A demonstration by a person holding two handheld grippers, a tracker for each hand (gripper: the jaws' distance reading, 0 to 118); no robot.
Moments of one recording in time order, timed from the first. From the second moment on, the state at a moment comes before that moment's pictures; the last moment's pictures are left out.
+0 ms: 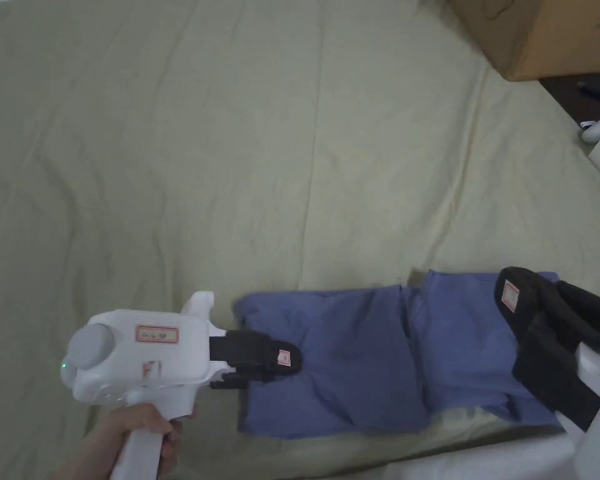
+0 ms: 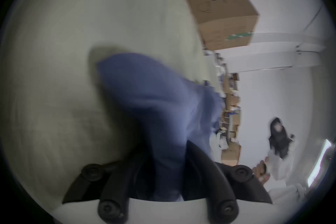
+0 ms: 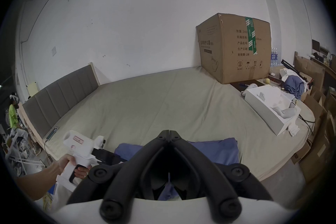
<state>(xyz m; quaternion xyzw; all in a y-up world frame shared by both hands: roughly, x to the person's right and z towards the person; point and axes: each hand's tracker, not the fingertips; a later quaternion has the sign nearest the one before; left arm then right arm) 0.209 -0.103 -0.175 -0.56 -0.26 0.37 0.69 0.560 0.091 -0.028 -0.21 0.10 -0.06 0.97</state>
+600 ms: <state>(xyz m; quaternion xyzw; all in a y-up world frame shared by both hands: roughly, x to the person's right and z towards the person) 0.065 -0.028 -0.120 -0.53 -0.18 0.36 0.74 0.561 0.080 -0.020 -0.25 0.12 -0.06 0.96</state>
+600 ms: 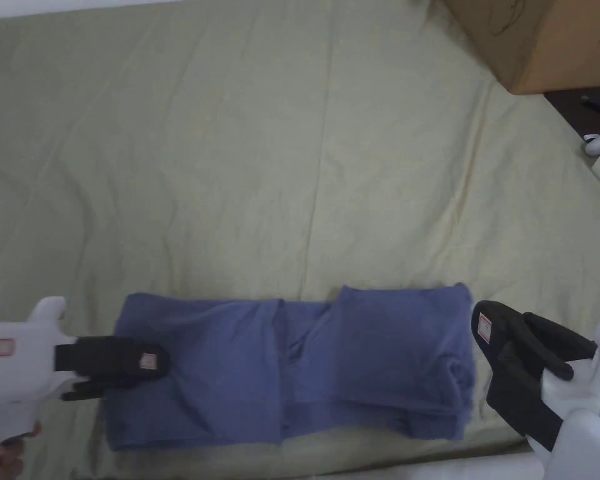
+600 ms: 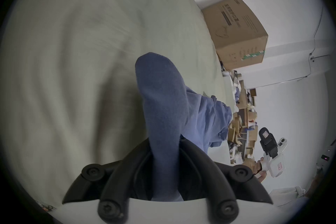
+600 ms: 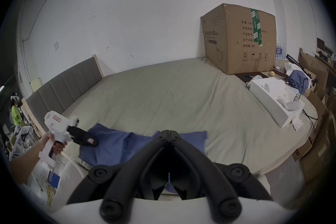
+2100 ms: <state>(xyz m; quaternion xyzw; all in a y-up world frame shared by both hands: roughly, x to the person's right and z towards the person) 0.307 0.094 -0.172 -0.55 -0.17 0.15 0.81 0.649 0.057 -0.009 -0.26 0.11 -0.14 0.95</state>
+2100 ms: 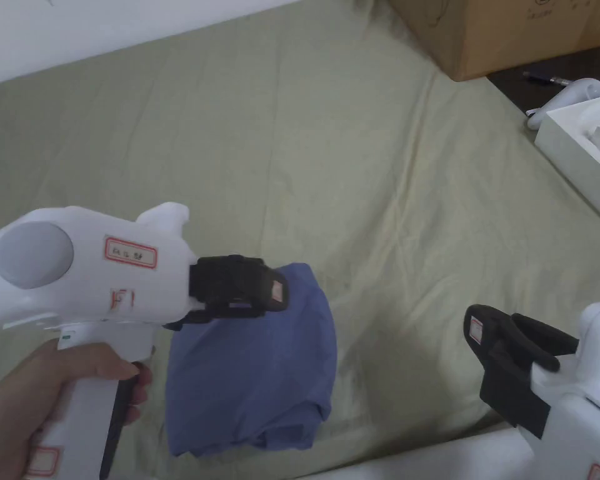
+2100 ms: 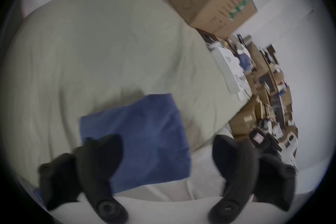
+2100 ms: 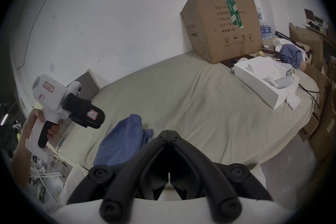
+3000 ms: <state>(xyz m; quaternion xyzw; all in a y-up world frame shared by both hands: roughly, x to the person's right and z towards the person) 0.424 -0.036 -0.163 -0.62 -0.23 0.15 0.73 0.646 0.063 -0.007 -0.27 0.12 -0.11 0.95</state>
